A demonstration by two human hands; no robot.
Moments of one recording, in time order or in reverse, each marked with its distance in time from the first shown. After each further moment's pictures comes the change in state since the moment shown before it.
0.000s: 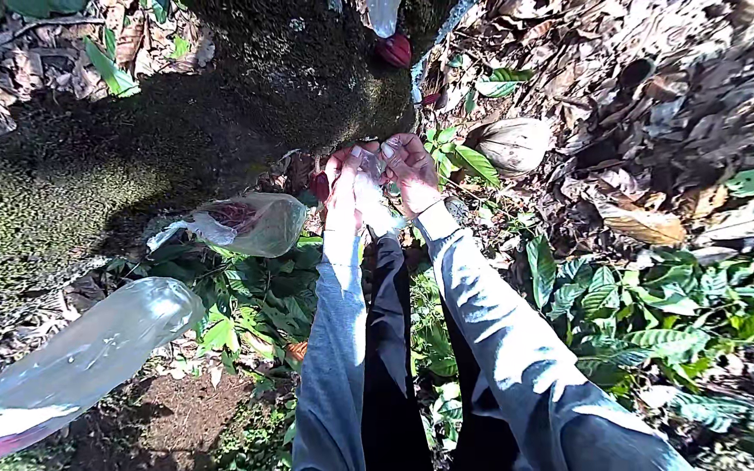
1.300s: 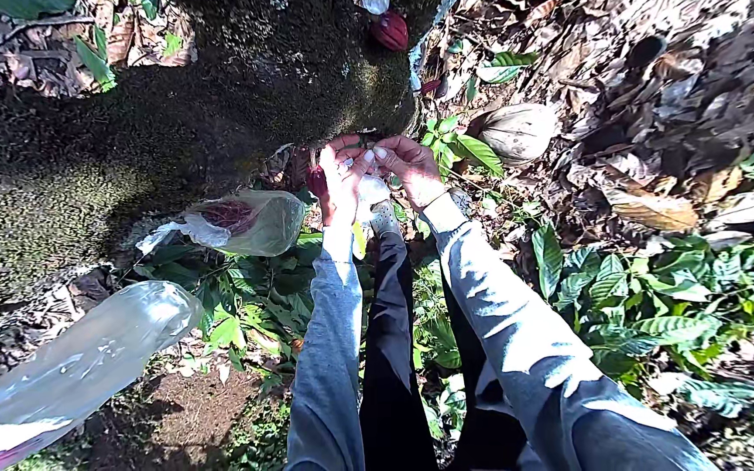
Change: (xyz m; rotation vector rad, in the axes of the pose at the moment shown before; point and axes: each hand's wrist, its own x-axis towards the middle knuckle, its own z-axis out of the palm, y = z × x) left_hand 0.008 -0.005 -0.014 0.398 -0.048 0.225; right_hand -0.001 0.002 -0.007 -0.136 -0.101 0.024
